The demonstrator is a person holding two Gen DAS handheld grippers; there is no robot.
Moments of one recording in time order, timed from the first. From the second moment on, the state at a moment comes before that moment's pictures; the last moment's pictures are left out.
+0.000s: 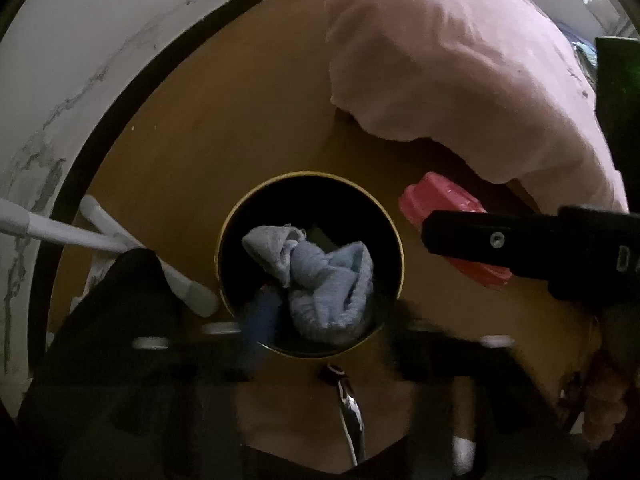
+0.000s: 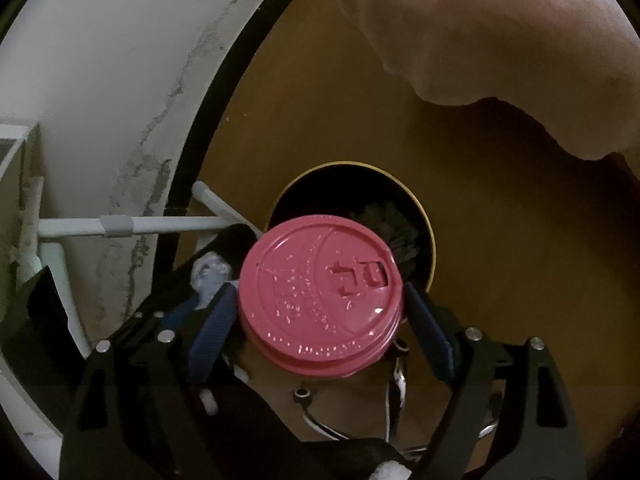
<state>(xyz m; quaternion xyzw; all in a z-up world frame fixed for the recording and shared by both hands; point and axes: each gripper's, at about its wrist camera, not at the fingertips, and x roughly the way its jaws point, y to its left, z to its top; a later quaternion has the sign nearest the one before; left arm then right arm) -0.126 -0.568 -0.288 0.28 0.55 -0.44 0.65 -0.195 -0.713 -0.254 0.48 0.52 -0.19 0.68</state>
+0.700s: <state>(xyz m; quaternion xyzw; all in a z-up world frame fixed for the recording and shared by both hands) -0.142 -0.462 -0.051 0.21 0.29 -0.47 0.80 -0.202 -0.703 -0.086 0.21 0.34 -0.33 0.86</state>
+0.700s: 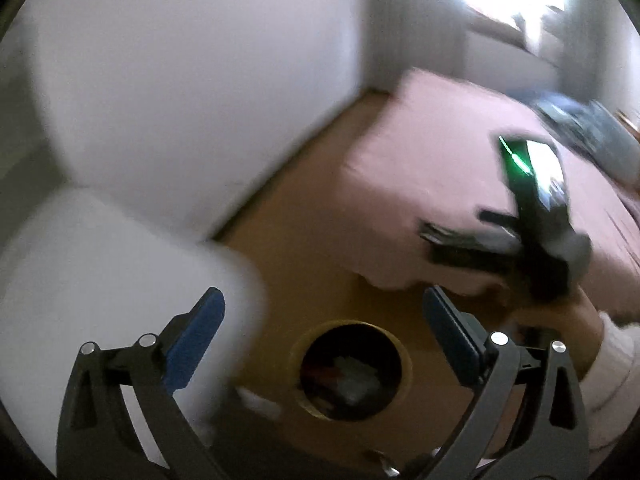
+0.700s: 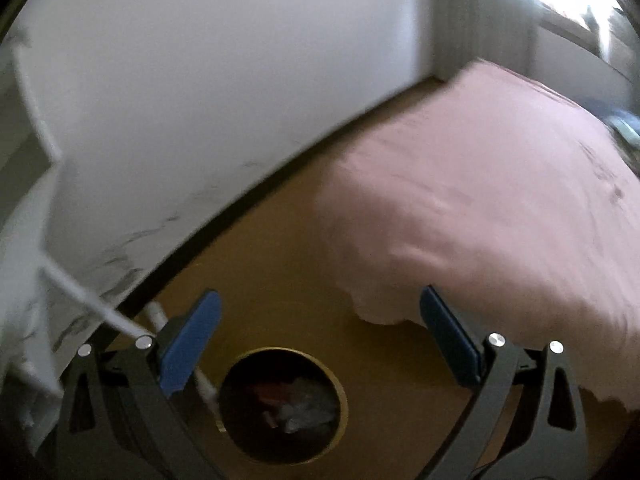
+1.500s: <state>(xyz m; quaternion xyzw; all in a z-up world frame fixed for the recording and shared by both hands) 0.066 -0.039 -0.032 0.01 0.40 -0.08 0.91 0.073 -0.353 0.043 0.06 0.34 0.15 0.93</state>
